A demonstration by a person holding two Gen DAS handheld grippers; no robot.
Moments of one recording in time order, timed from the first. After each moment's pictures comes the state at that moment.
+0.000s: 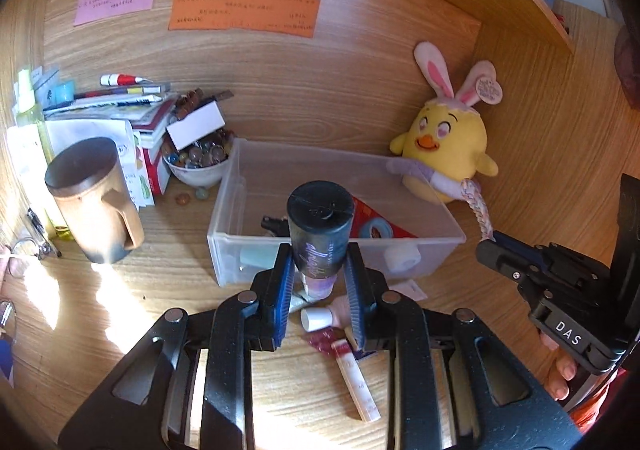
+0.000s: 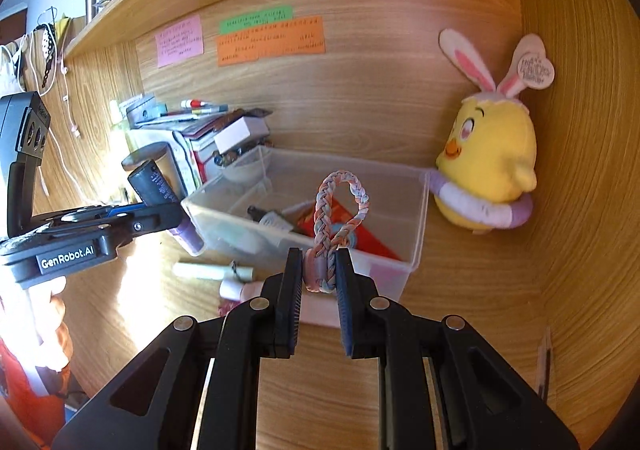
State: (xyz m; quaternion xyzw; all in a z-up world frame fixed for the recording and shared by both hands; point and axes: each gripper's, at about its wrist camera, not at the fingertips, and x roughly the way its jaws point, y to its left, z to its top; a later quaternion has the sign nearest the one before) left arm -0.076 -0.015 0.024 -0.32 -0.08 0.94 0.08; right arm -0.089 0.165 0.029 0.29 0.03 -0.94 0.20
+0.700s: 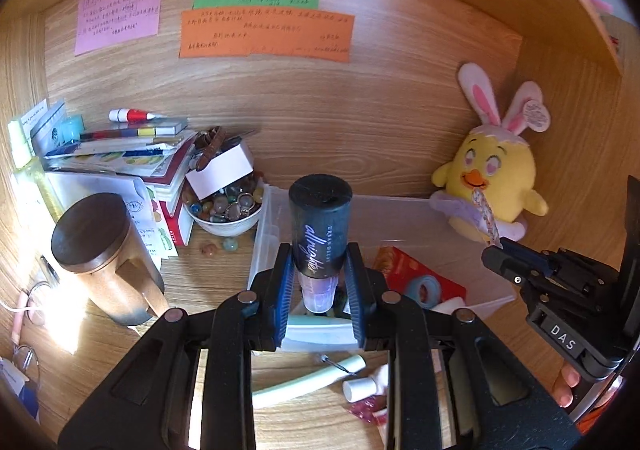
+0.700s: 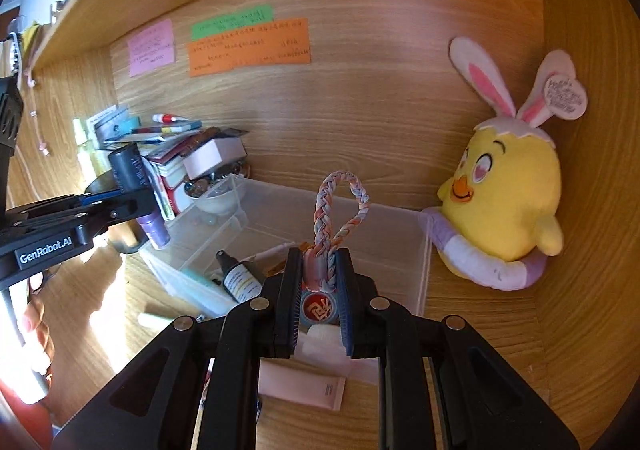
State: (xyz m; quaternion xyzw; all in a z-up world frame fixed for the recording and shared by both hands) left arm -0.138 -0.029 0.037 -0.31 -0.06 0.95 0.03; right arm -0.165 0.150 0.030 0.29 0.04 -0.94 0.19
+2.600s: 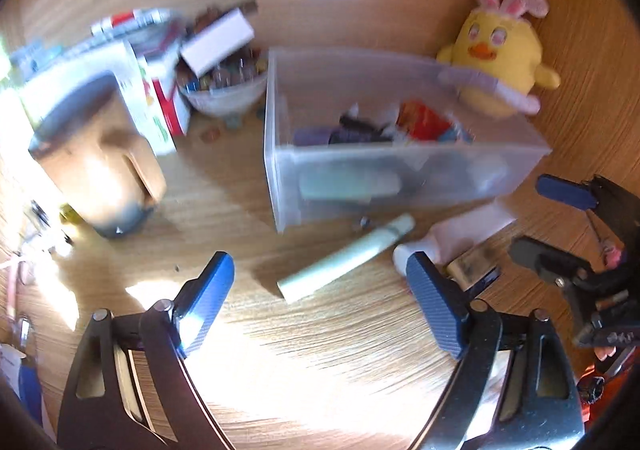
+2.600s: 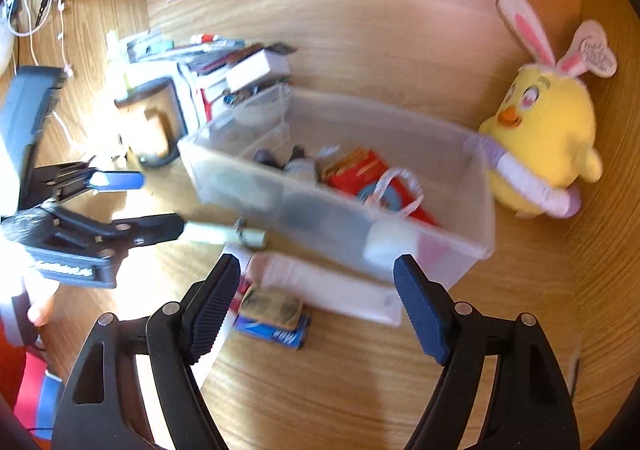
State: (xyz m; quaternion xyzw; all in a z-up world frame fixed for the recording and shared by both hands) left arm -0.110 -0.042 -0.047 -0.44 0.00 0.90 0.06; right arm -0.115 0.121 -0.023 0.36 0.09 -0.90 0.22
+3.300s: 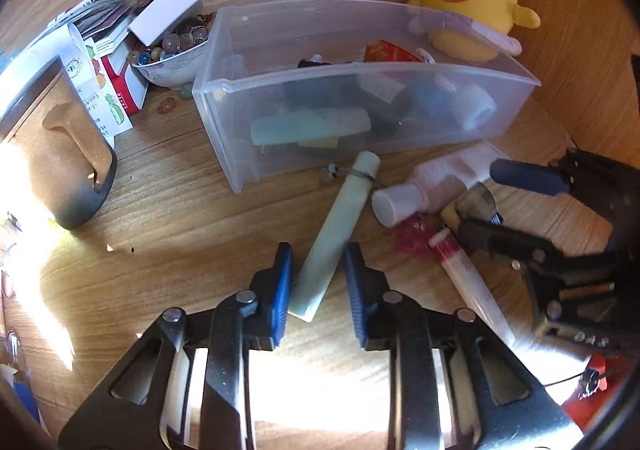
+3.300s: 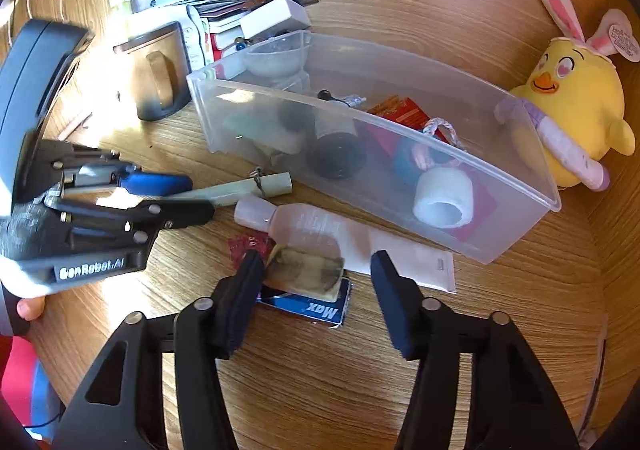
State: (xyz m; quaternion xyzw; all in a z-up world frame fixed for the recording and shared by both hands) left arm -0.093 -0.027 -0.073 -0.47 0.05 0.88 0.11; right arm -0.110 0.094 -0.057 0.40 0.11 -0.88 0.22
